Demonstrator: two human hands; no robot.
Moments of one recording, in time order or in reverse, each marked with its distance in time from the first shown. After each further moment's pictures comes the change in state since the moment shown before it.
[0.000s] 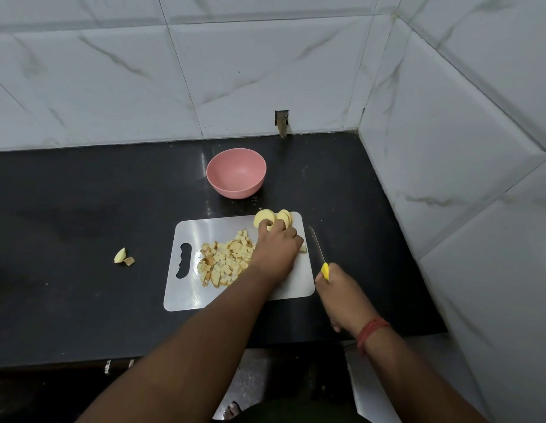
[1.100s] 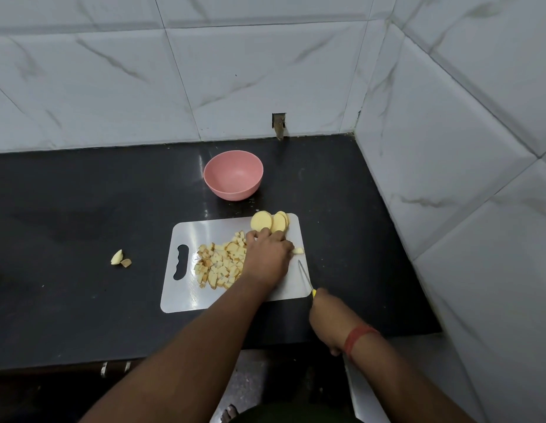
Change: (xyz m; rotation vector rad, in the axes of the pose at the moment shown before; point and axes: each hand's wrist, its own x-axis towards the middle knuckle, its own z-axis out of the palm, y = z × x) left_hand -0.008 -0.001 0.014 -0.186 0.041 -0.162; right_hand -0.006 0.014 0.030 -0.438 -0.183 0.092
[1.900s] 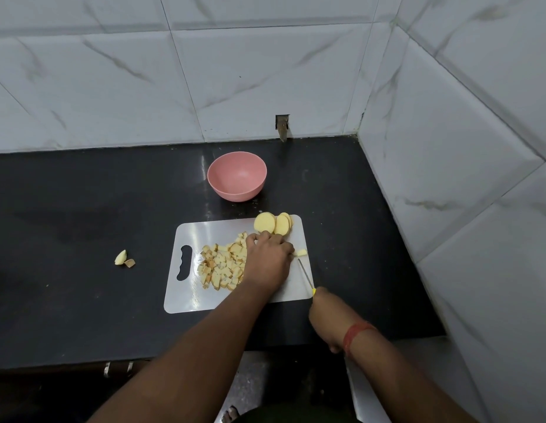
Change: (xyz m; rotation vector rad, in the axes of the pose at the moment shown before) left_hand -0.008 -0.002 -0.001 -0.053 0.024 -0.028; right_hand -0.011 -0.014 -0.010 -0.227 -0.119 -0.044
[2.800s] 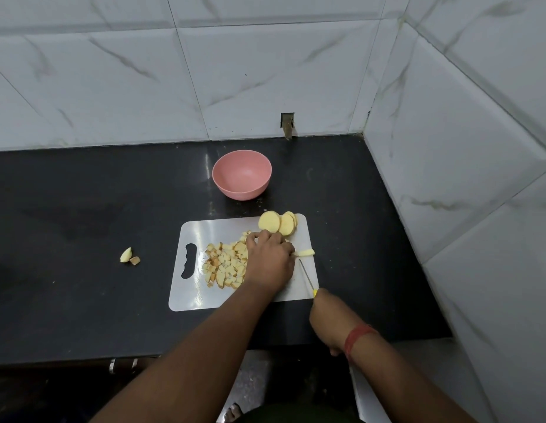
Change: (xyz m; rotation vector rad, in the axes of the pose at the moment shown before) left_hand -0.005 -0.002 -0.001 0.020 0.017 -0.046; right_hand 0.023 0.002 0.006 0.220 0.118 0.045
